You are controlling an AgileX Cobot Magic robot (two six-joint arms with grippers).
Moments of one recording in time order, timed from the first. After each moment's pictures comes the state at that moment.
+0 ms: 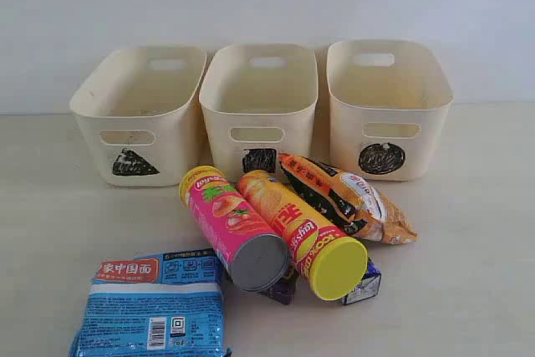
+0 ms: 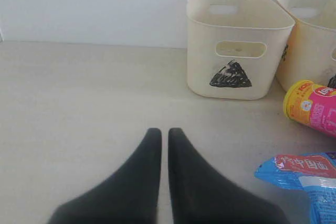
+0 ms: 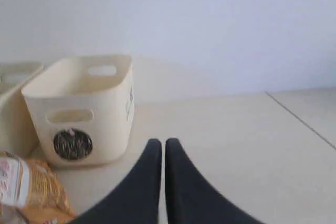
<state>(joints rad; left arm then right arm) 0.04 0.00 0.00 -0.03 0.29 -0.01 -0.08 0.00 0.00 0.07 0.08 0.01</state>
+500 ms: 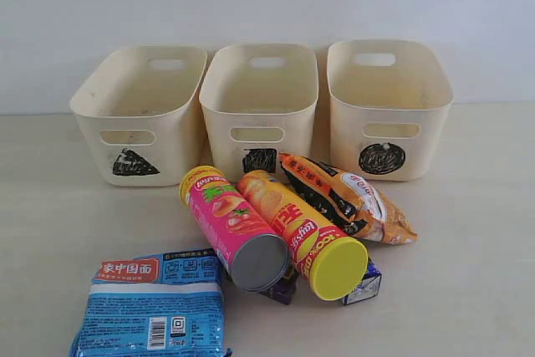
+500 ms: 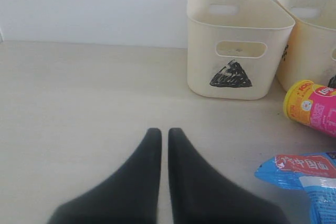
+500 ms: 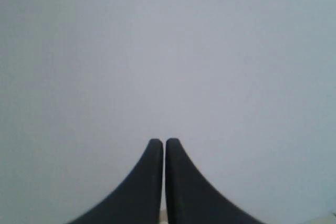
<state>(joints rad) 0.04 0.00 0.00 -0.03 0.29 -0.01 -0.08 0.13 -0.24 0.09 -0.21 0.25</state>
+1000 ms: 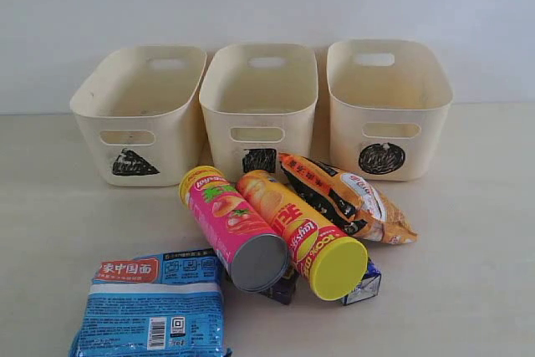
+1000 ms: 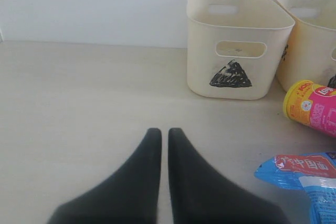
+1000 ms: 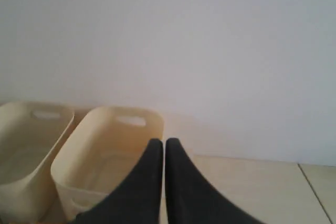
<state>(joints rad) 0.04 0.00 0.00 -0.03 0.29 -0.01 0.09 0.82 -0.89 -0.14 0.28 0.09</state>
